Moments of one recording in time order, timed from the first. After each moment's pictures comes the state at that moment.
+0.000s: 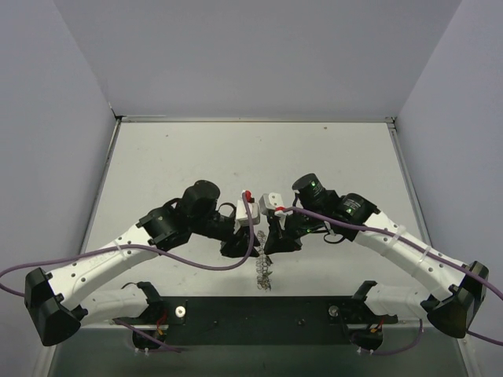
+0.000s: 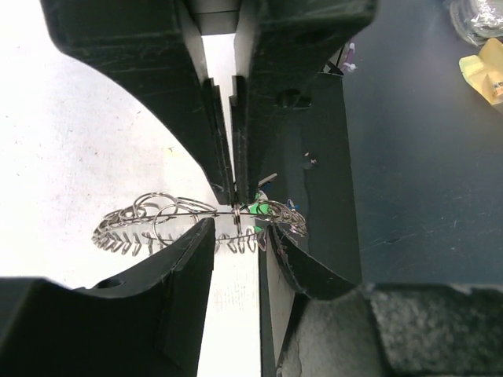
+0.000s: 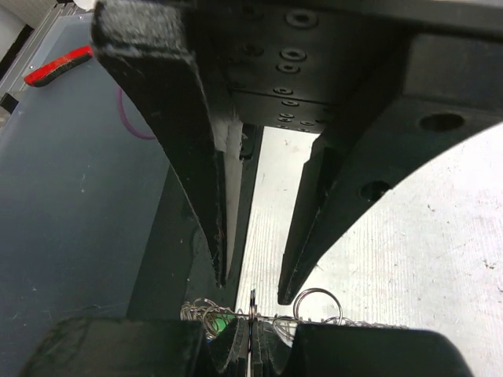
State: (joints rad) left arm -0.90 1.08 0.97 -0.42 0.71 0.14; right arm 0.83 1.16 1.07 -0.74 -0.75 -0.47
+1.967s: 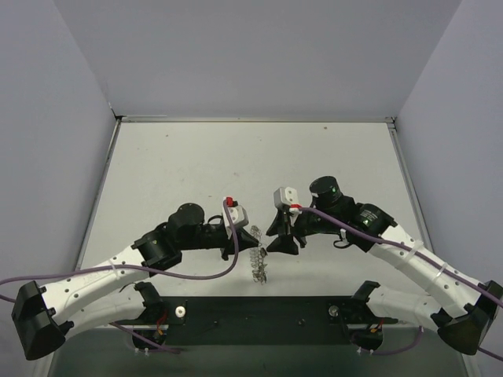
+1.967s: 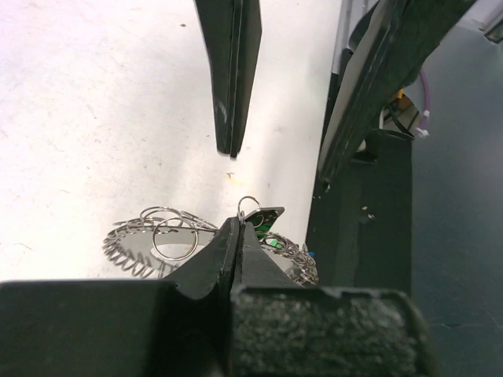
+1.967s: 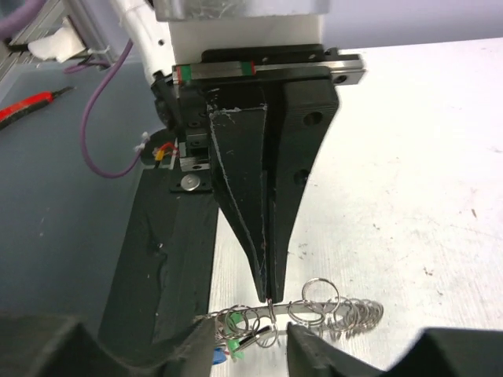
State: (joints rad) left arm -0.94 0.93 0.69 -0.05 0.45 -0.04; right arm 0.80 1.04 0.99 -0.59 -0.70 -0.37
